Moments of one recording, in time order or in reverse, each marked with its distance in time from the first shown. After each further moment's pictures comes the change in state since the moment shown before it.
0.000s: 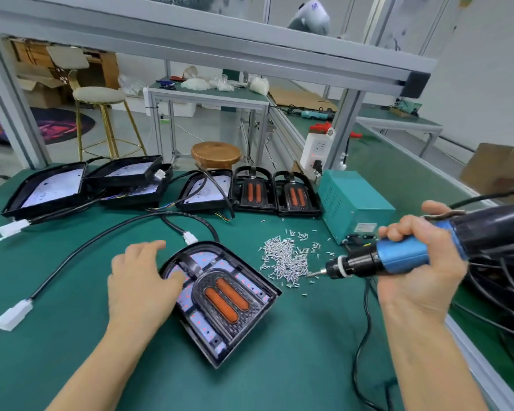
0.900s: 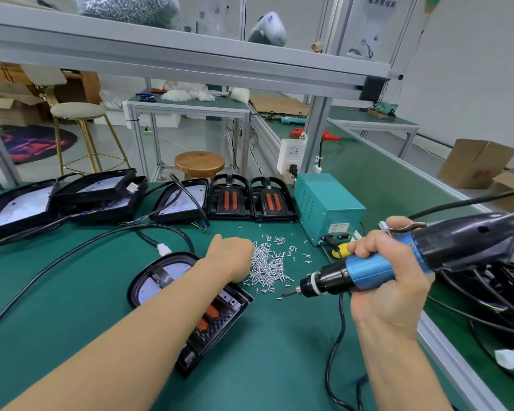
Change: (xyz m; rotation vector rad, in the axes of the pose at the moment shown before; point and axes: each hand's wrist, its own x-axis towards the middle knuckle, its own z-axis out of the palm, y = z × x) left_hand 0.043 0.119 0.098 0.592 -0.494 0.628; right_hand -0.010 -0.012 -0.017 -0.070 0.020 -0.023
